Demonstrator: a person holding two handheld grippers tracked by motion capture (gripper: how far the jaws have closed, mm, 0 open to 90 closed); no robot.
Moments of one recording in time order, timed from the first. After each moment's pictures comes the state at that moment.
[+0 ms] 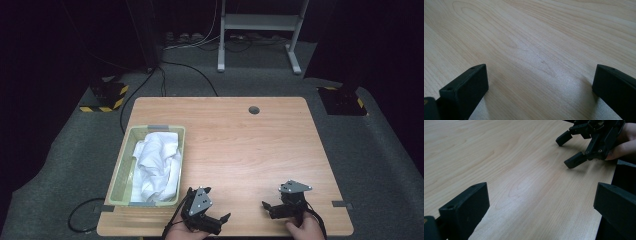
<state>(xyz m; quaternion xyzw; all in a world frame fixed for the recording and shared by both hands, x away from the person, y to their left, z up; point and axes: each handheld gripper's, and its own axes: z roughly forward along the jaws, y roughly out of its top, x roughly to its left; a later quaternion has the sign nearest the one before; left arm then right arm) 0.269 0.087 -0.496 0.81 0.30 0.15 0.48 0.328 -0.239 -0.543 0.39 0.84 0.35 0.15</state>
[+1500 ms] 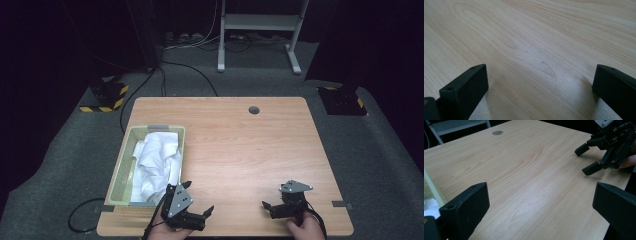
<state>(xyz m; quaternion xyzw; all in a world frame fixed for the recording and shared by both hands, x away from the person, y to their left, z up) 0.254 0.130 -0.458 0.79 0.32 0.22 0.47 0.329 -0.240 -0.543 0.39 0.84 0.35 0.15</state>
